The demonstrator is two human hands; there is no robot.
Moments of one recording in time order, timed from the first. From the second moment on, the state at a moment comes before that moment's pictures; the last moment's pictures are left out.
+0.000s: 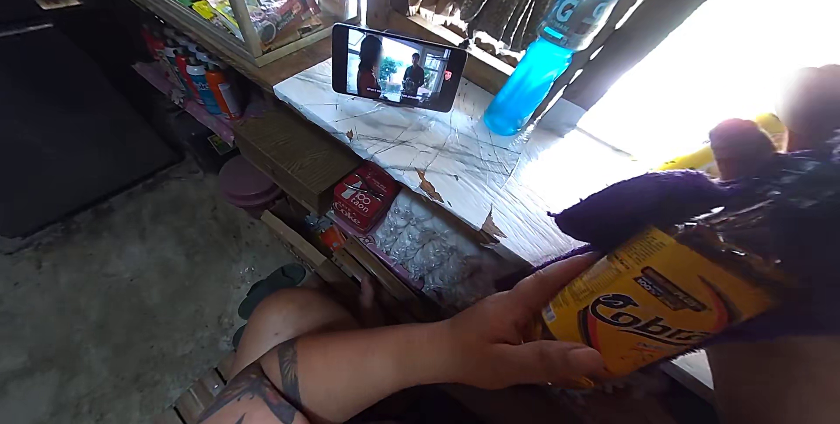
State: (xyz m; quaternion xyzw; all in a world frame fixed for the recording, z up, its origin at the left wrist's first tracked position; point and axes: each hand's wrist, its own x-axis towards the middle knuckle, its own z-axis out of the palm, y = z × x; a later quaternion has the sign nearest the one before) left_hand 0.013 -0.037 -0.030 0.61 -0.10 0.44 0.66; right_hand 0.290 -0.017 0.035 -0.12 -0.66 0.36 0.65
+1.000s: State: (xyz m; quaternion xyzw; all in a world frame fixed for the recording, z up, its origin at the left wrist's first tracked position) left_hand 0.000 -0.032 -0.031 0.55 0.07 0.60 0.57; right_hand 0.161 -0.037 0.054 -0.38 -0.85 -0.15 0.32
